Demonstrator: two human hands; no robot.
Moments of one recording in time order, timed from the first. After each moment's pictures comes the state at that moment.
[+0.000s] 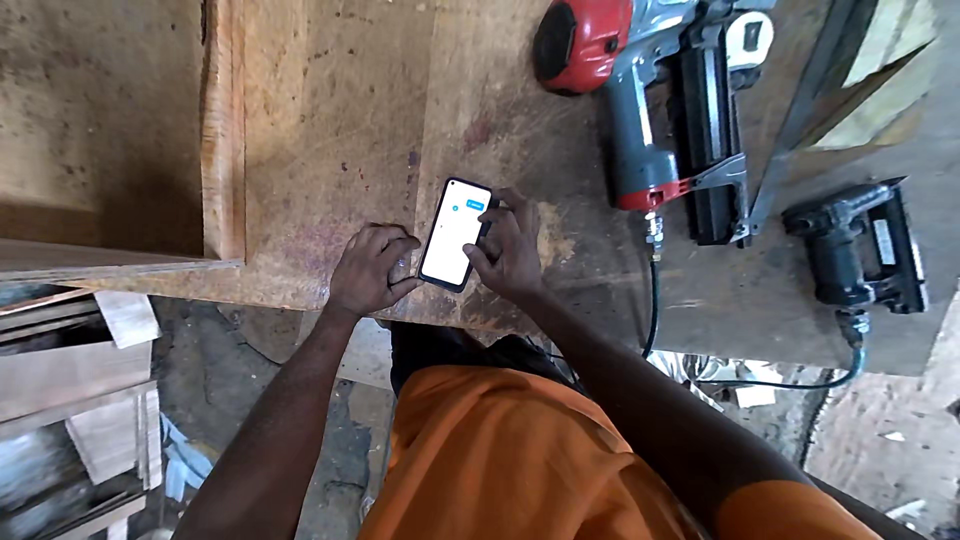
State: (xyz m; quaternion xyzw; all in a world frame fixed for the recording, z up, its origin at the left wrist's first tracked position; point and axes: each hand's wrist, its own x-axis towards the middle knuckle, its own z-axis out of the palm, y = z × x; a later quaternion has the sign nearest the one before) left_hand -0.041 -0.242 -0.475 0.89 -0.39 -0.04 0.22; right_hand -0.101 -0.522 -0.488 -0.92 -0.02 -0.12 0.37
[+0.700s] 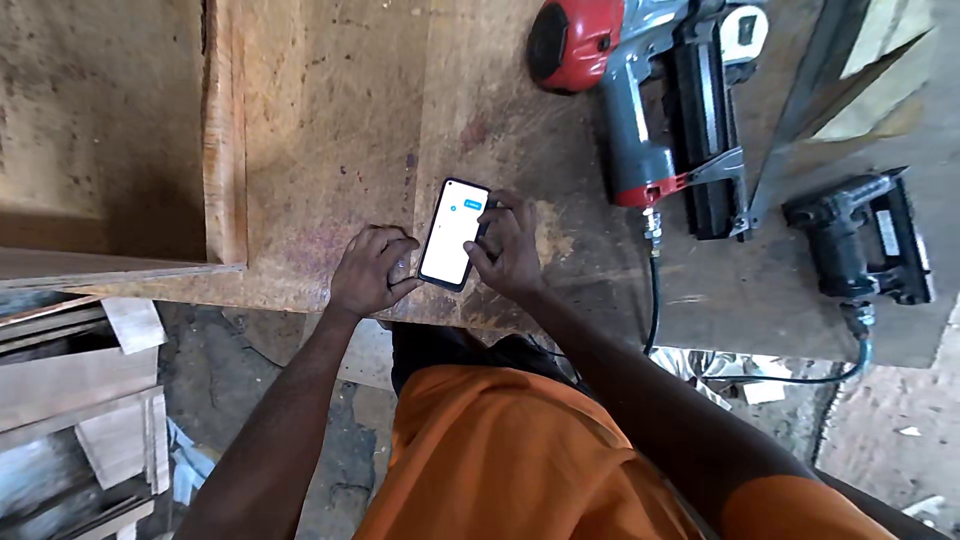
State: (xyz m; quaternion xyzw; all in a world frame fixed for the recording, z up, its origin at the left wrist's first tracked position) left_hand -0.041 -0.242 -0.476 0.90 -0.38 -0.05 0.21; right_hand -0.101 -0.522 -0.489 -0.91 -0.02 -0.13 0.40
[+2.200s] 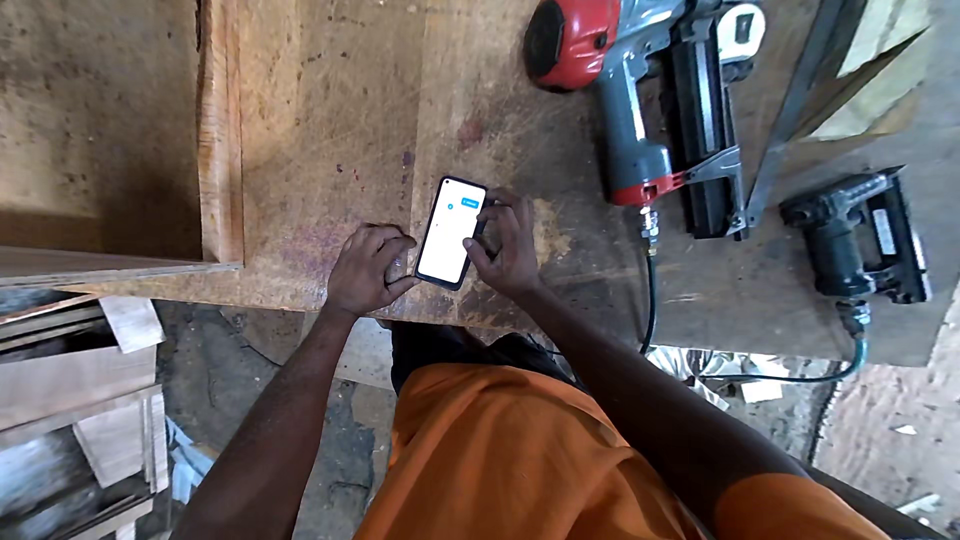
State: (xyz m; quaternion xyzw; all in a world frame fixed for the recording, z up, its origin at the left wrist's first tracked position) left_hand -0.041 -0.242 -0.476 0.90 -0.39 -0.03 0.22; right_hand -0.101 -0.524 -0.493 -0.90 -0.02 -0.13 0.42
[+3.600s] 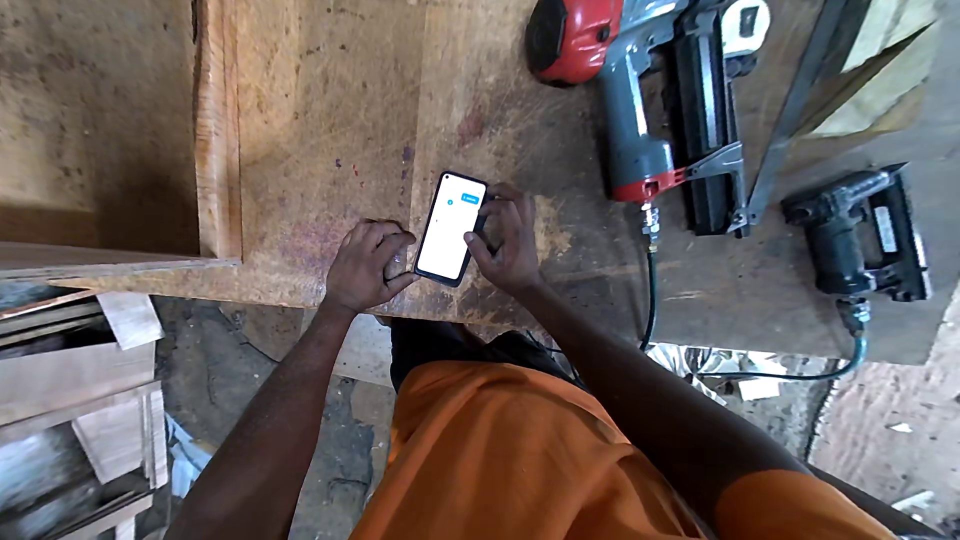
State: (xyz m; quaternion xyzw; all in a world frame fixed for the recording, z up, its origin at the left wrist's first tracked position) left_hand -0.041 -0.242 -0.476 0.90 -0.38 -0.05 0.22; right_hand -0.101 -0.525 -0.494 -0.89 -0.01 -0.14 0.42
